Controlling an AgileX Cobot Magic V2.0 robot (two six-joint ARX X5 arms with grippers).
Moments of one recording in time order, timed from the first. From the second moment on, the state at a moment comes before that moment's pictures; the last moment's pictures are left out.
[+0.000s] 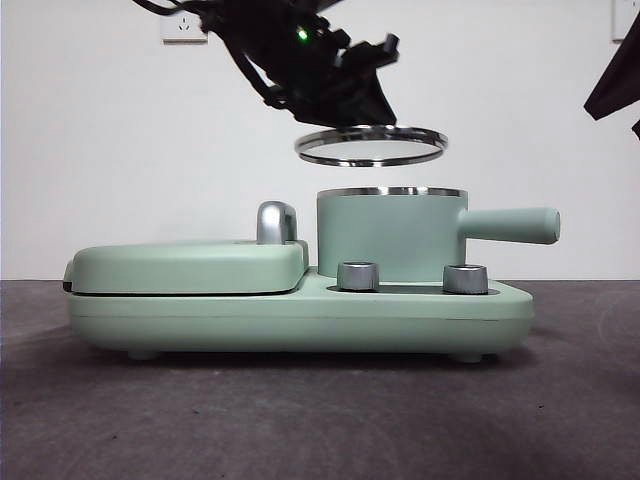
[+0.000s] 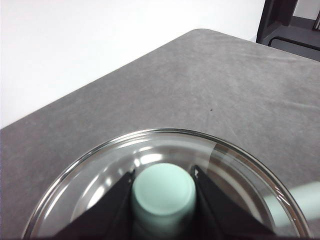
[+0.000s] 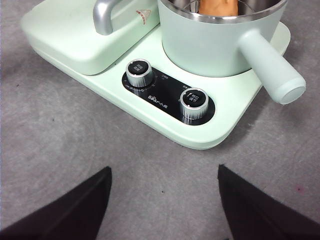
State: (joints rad) left arm -0.63 1.86 1.49 0.07 0.18 0.12; right arm 0.44 0.58 0.59 -0.59 -0.21 -0.01
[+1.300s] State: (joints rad) left arm -0.64 1.98 1.54 0.08 0.18 0.15; right arm 0.44 0.58 0.59 -0.62 -0.21 -0.01
